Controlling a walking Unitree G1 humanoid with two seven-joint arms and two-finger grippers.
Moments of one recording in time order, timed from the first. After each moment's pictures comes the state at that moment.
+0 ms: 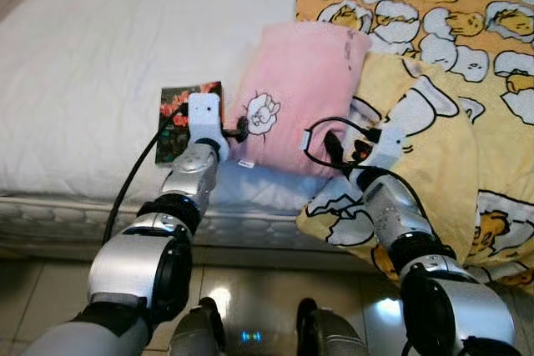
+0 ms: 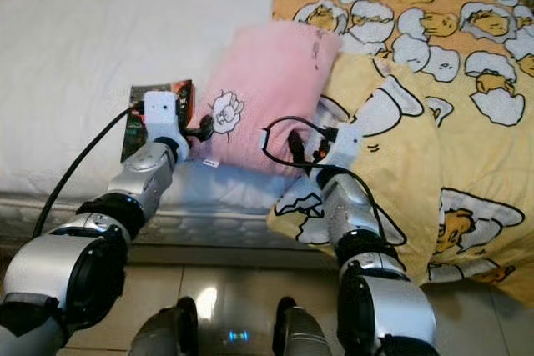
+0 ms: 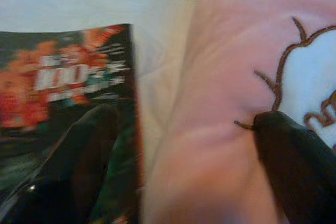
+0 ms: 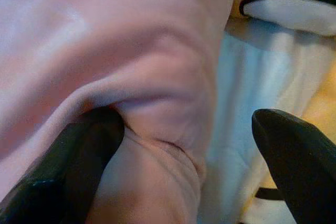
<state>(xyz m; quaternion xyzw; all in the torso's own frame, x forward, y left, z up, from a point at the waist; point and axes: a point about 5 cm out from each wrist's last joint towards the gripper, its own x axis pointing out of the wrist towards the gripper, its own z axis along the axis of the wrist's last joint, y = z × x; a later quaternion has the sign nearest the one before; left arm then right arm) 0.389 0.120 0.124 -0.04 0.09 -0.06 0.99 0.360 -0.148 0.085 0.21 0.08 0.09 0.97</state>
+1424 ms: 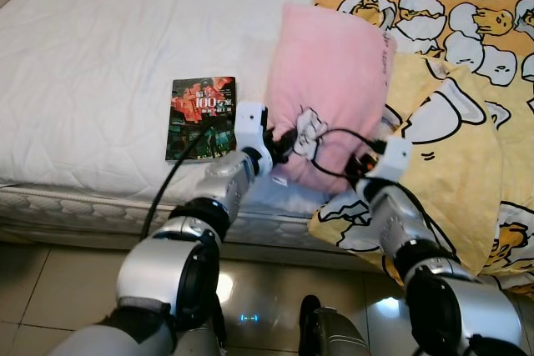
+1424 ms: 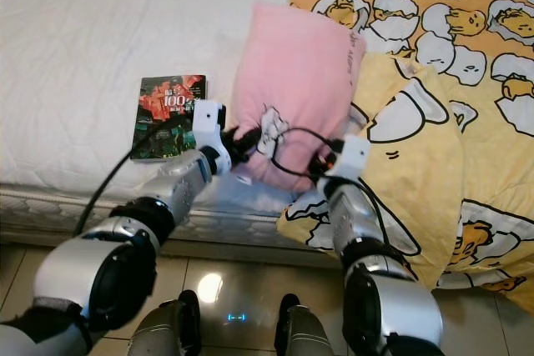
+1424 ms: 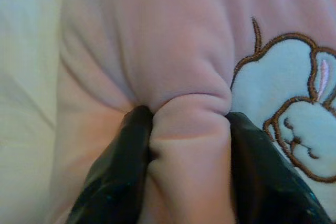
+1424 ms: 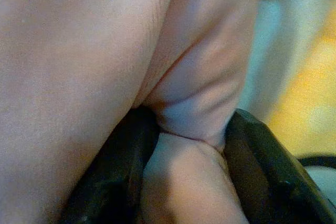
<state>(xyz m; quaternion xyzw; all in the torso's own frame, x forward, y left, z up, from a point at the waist) 0.370 0.051 0.111 -0.15 0.14 -0.27 0.94 0.348 -0.167 0.062 0.19 0.12 0.04 0.97</state>
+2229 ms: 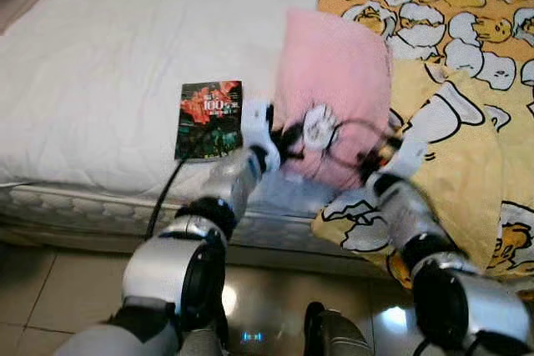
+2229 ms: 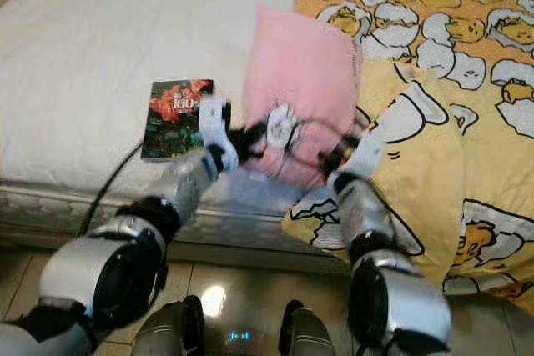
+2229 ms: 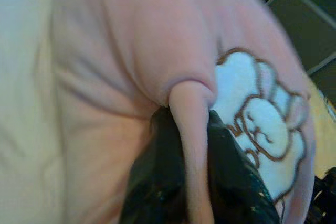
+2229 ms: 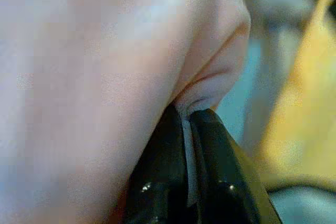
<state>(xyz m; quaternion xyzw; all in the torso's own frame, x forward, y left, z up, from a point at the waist) 0.377 0.043 0.135 -0.17 0.09 -0.30 0.93 0.361 -0.184 0.084 0.23 0.09 0.01 0.97</state>
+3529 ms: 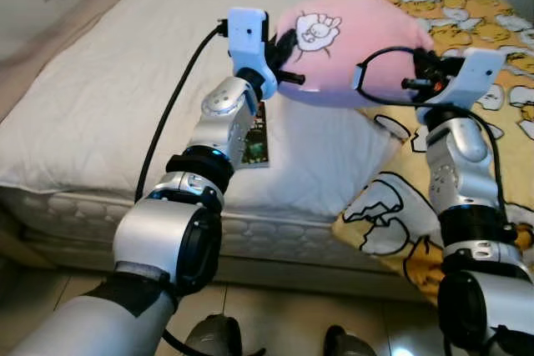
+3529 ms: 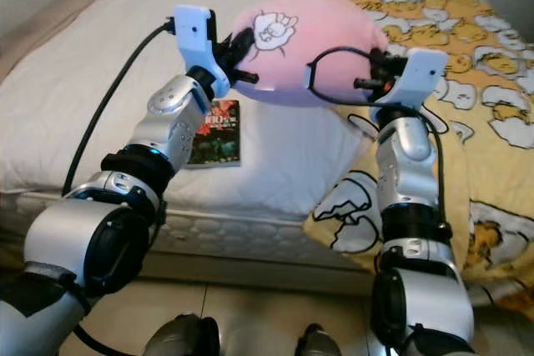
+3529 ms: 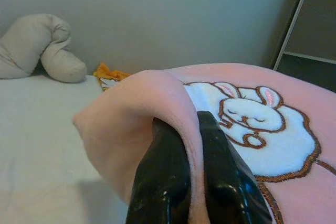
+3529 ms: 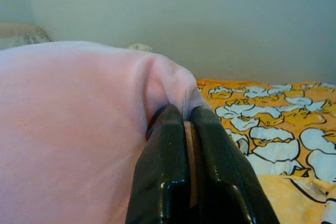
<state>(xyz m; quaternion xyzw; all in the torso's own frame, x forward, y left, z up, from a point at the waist) 0.407 0.060 0.238 -0.09 -0.10 -0.24 0.96 0.374 -0.214 0.205 0.06 -0.15 0.01 0.99</state>
